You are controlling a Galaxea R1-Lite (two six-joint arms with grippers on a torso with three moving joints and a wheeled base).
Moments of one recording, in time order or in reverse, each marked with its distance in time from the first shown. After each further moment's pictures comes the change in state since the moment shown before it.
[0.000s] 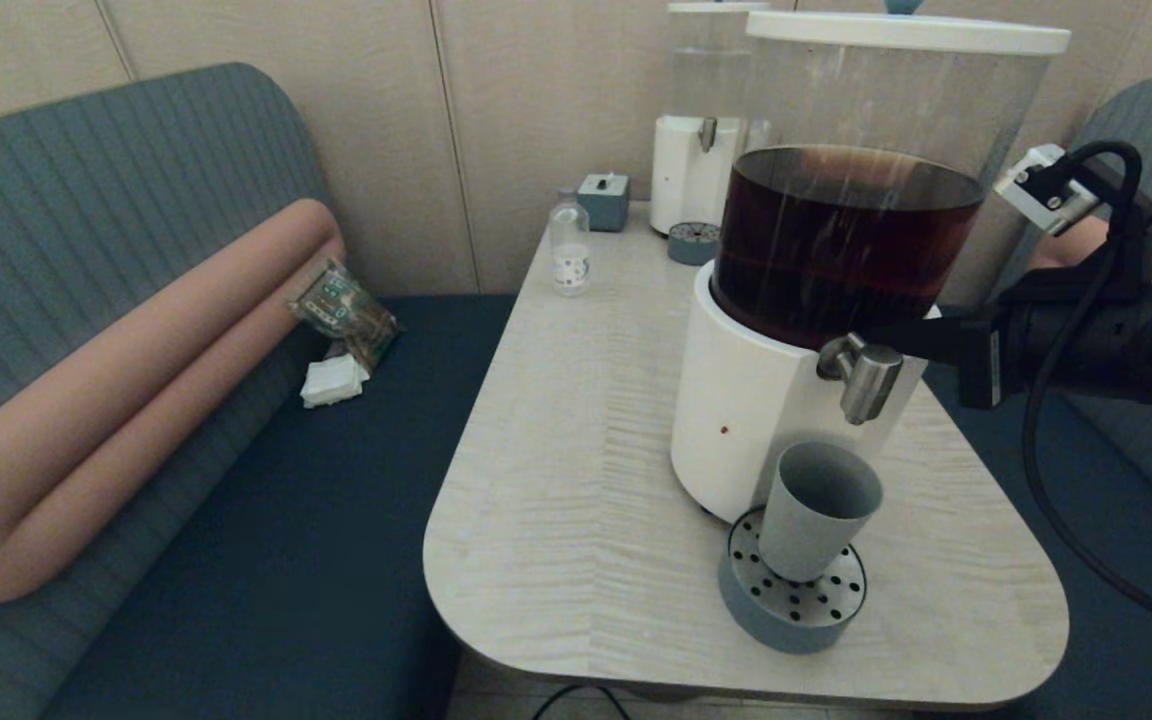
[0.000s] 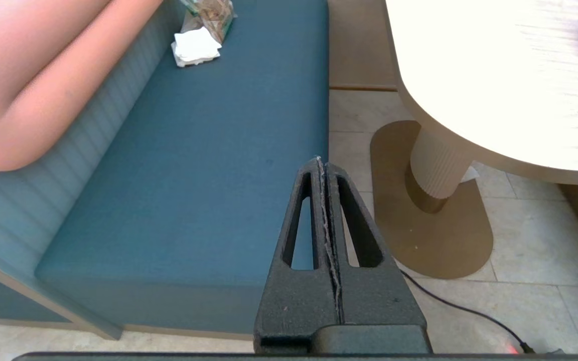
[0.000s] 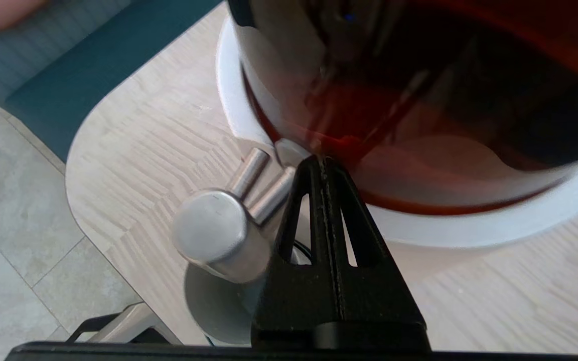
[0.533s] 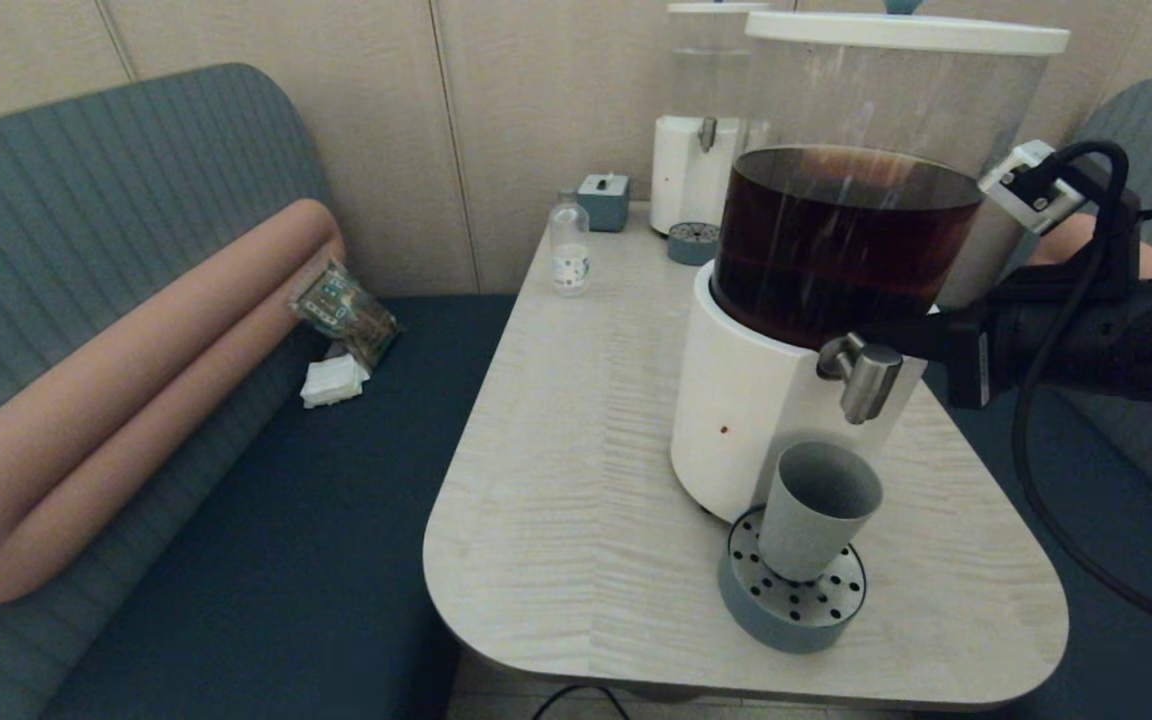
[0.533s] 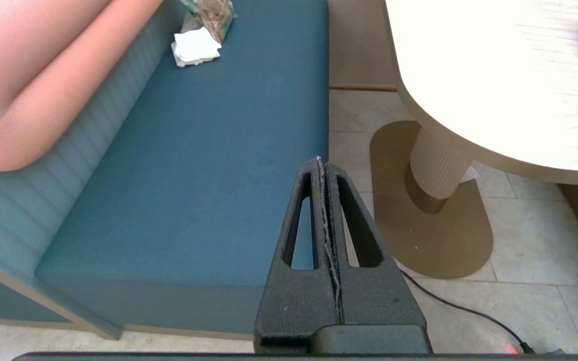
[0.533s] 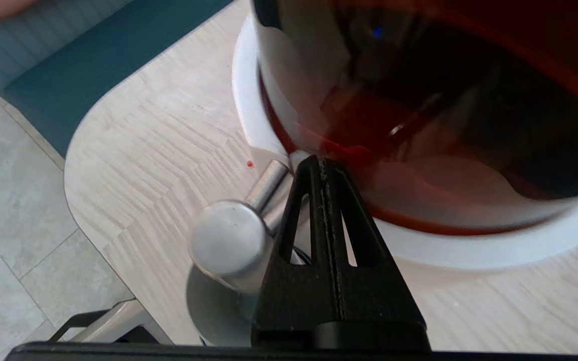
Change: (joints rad) left arm 0.000 0.000 0.000 -0.001 0.000 0.000; right arm 0.018 0.013 -0.010 -0.014 0.002 -0.040
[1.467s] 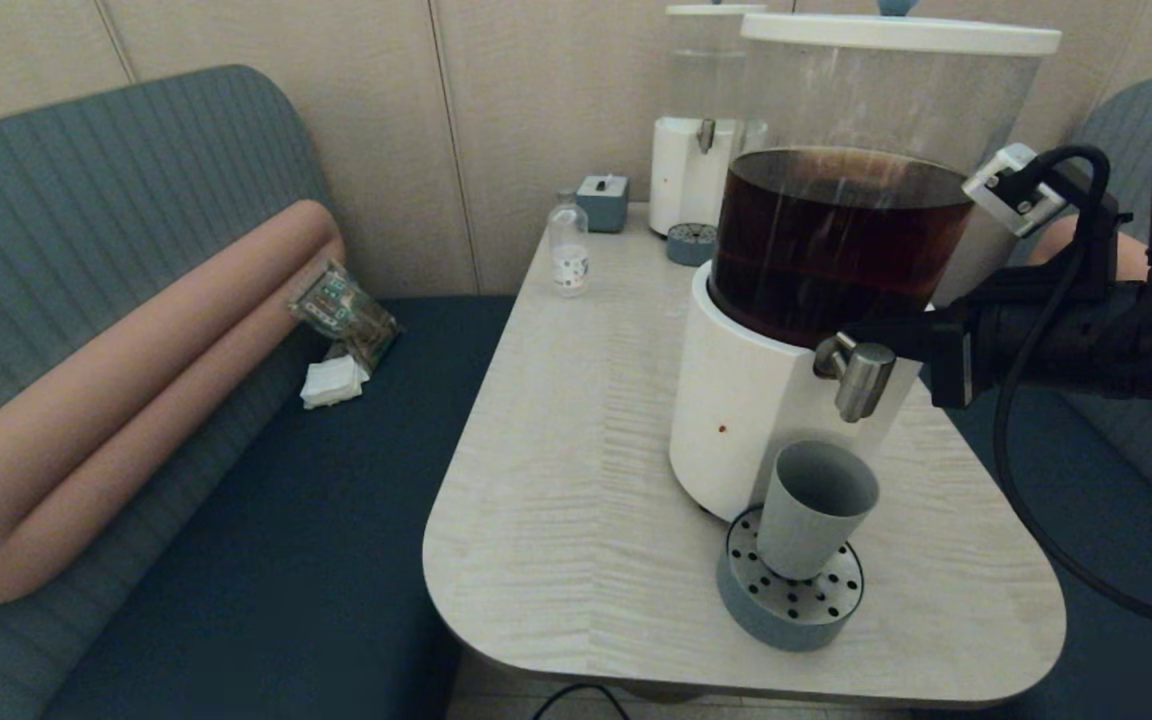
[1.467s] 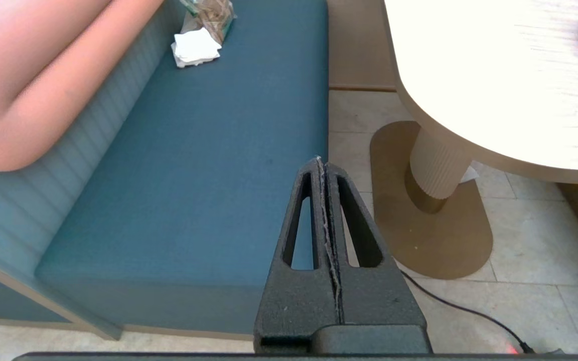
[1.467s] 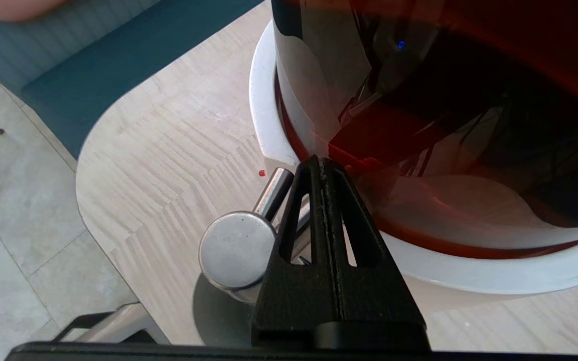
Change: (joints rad) left arm 0.000 0.000 0.000 0.001 0.000 0.000; right arm 0.010 0.028 0.002 -0.039 0.038 -0.011
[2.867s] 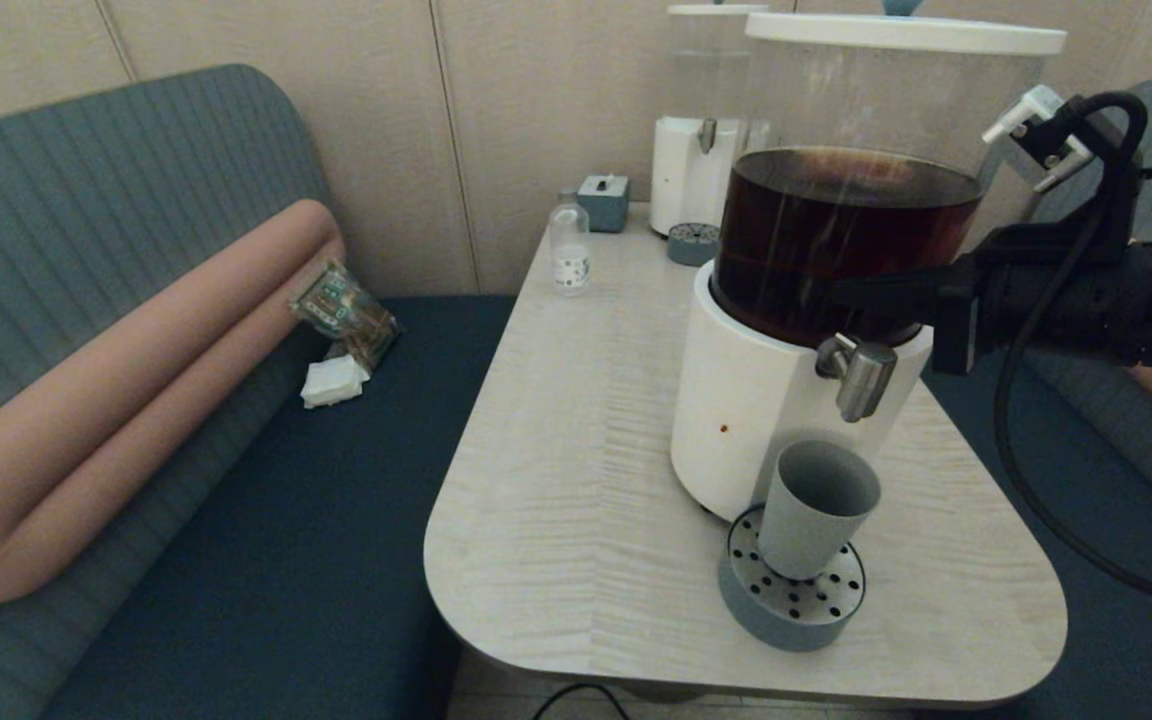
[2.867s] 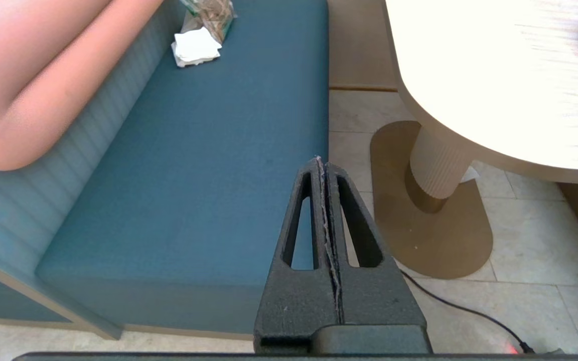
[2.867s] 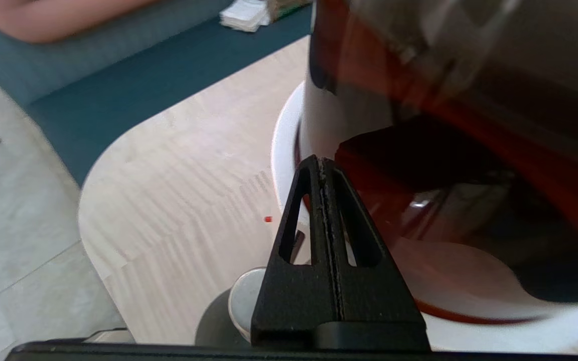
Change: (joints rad) left arm 0.000 0.000 0.000 -0.001 0.000 0.000; right arm -0.012 -0.007 -0.042 -0.060 0.021 -0.032
